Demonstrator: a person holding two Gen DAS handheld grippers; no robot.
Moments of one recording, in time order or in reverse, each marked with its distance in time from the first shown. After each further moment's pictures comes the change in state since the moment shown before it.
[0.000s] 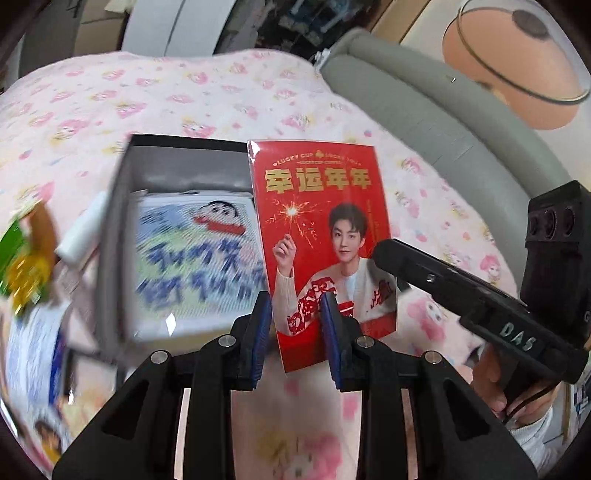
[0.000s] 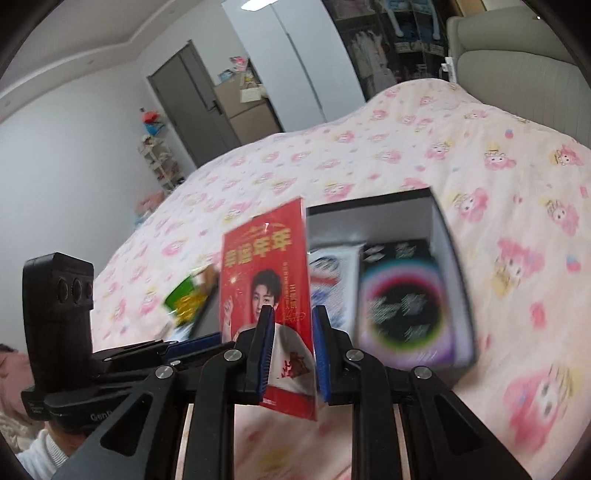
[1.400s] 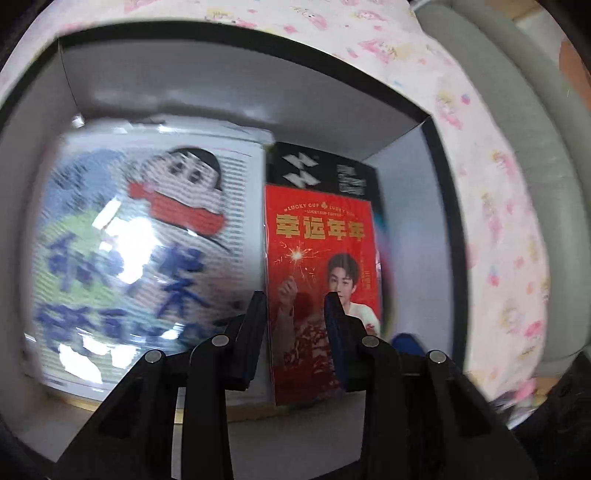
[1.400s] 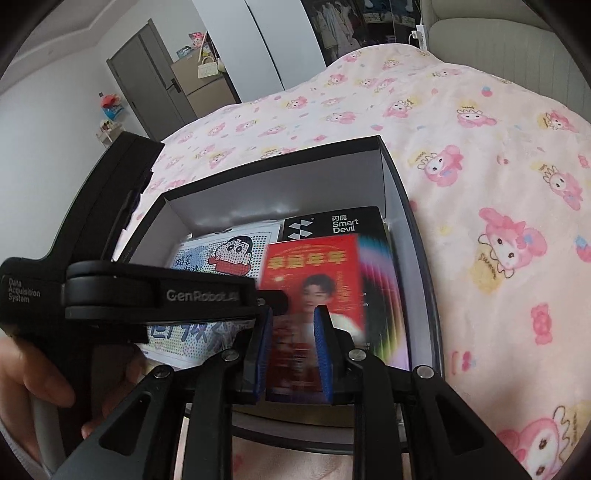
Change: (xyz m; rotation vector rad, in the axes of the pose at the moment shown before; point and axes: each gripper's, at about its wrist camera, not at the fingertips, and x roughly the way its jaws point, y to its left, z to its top) left arm 0.127 0.008 0.041 -0.335 0.280 0.092; right arm 0.062 -0.056 -0.012 0.066 0.095 -0.094
